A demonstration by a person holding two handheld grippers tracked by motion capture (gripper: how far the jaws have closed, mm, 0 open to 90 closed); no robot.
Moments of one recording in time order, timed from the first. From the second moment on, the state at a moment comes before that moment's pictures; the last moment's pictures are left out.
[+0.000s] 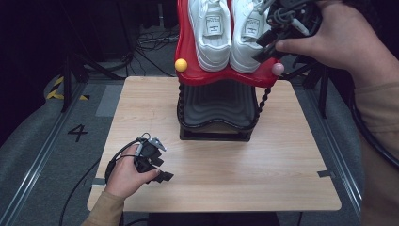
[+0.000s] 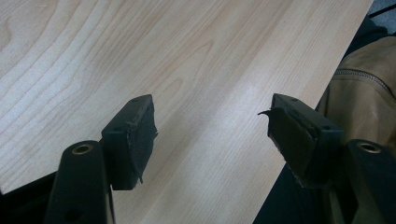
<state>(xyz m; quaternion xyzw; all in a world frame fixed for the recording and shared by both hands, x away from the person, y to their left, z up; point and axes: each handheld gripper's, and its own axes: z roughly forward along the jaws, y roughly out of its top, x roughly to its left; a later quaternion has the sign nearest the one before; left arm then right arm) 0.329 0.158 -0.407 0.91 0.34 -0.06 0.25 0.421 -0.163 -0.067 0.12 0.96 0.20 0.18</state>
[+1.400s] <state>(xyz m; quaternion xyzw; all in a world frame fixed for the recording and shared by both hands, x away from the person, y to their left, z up) 0.329 0.146 -0.414 0.91 0.34 -0.06 0.24 0.378 -0.186 -0.382 0.09 0.98 0.15 -0.02</state>
